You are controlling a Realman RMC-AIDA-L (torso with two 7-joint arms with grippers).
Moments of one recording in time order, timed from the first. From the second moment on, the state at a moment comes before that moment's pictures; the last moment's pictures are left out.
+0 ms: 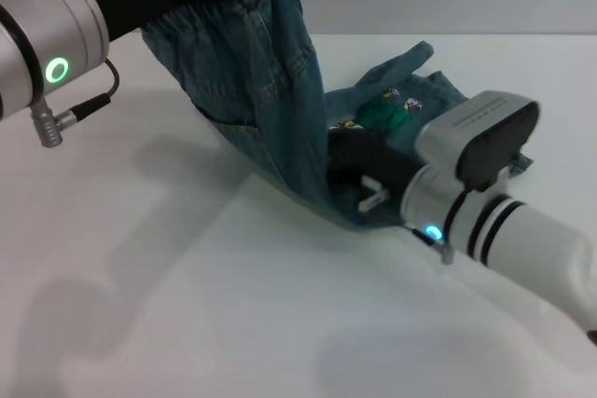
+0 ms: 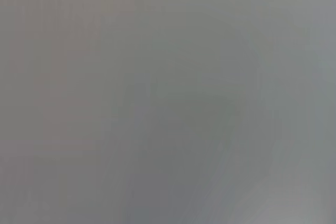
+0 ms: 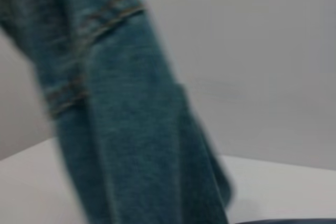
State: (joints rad) left arm -0.02 -2.06 -1.39 -1.98 2.38 -0.62 0.25; right arm 0.60 2.09 0.75 0.52 -2.76 -0.59 0.51
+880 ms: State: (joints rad) left arm -0.01 -2.06 -1.37 -1.97 2.35 -0.61 0.27; right arm 0.56 2.08 0.75 0.53 -2.76 -0.62 0.53
